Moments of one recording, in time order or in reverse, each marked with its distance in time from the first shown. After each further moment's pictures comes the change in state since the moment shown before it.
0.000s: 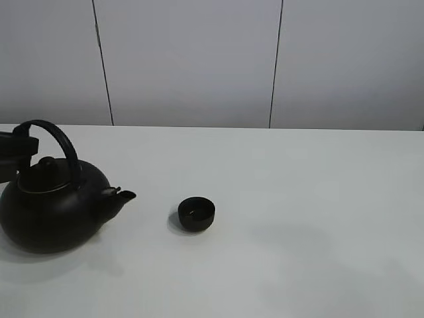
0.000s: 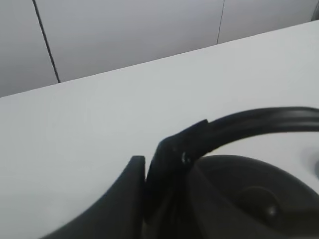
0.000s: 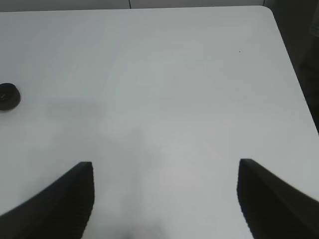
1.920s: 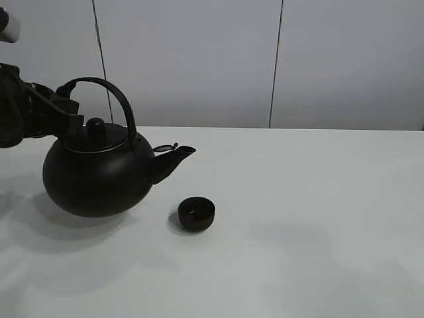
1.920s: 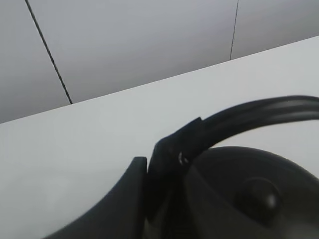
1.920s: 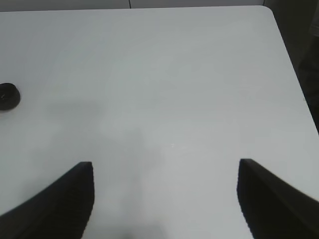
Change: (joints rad) left arm -0.459 -0.270 -0.069 -0.658 0.433 0.224; right arm 0.000 0.000 0.000 0.000 0.000 0.000
